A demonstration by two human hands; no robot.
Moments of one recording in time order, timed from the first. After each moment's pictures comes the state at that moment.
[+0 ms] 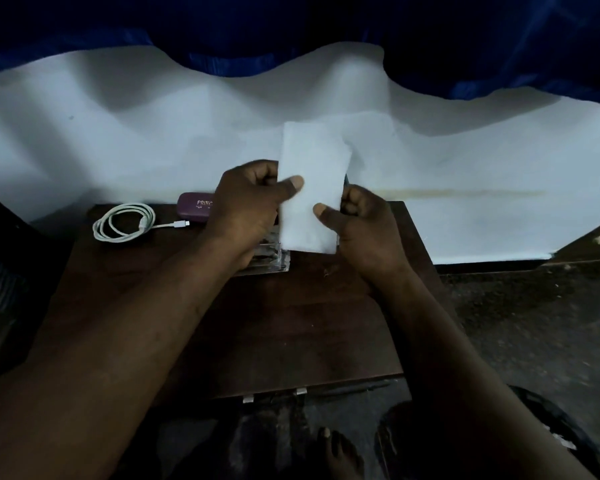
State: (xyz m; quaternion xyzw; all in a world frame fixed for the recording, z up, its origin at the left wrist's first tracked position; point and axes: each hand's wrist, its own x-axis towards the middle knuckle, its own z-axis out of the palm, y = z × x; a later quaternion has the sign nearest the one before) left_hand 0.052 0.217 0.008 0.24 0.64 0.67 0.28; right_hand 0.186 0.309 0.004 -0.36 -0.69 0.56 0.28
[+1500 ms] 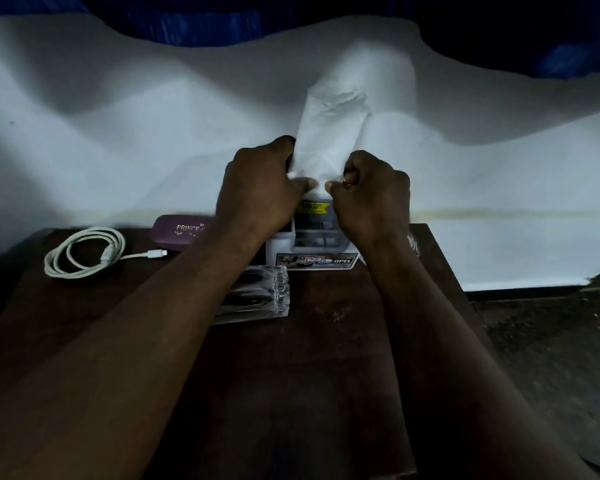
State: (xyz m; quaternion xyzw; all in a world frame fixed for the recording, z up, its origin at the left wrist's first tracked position) left_hand -0.007 0.300 -0.025 0.45 0.81 0.38 -0.07; right_hand 0.111 0.406 -0.035 -0.39 -0.83 0.20 0.33
